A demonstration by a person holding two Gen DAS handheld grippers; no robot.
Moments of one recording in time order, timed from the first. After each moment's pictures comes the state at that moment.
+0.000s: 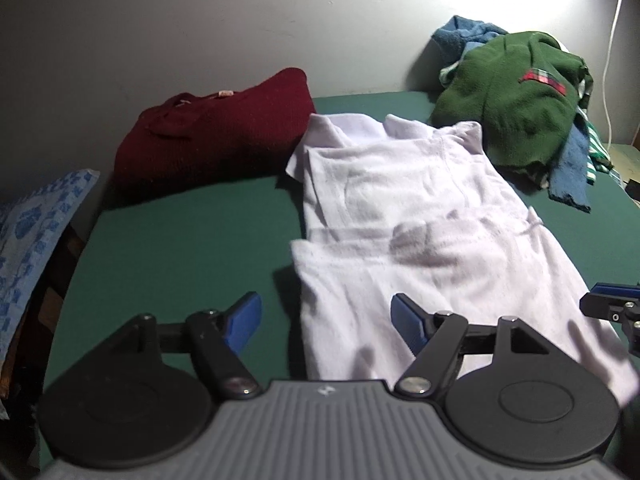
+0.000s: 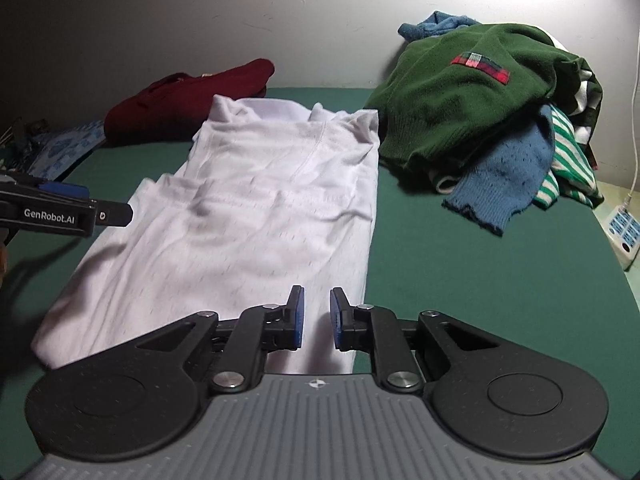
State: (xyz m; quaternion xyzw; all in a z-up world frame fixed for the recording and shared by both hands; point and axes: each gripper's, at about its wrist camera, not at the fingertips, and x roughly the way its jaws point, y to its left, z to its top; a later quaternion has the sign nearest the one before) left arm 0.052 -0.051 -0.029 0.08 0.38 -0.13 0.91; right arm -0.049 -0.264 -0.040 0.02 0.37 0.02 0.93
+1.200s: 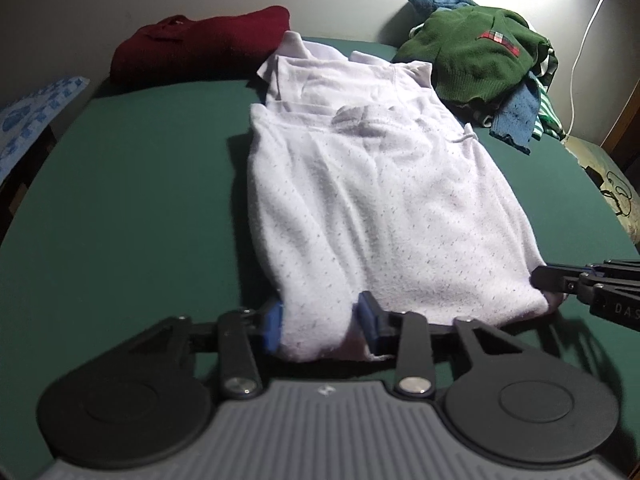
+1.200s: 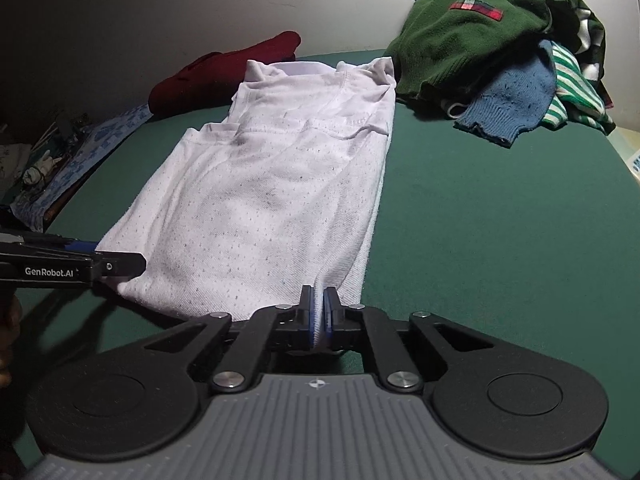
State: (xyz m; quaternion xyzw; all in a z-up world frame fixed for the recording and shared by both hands) left arm -0.031 -0.043 -0.060 -0.01 0.44 -0.16 0.89; right arm -0.082 -0.290 -0.058 0.08 0.39 0.09 0.91
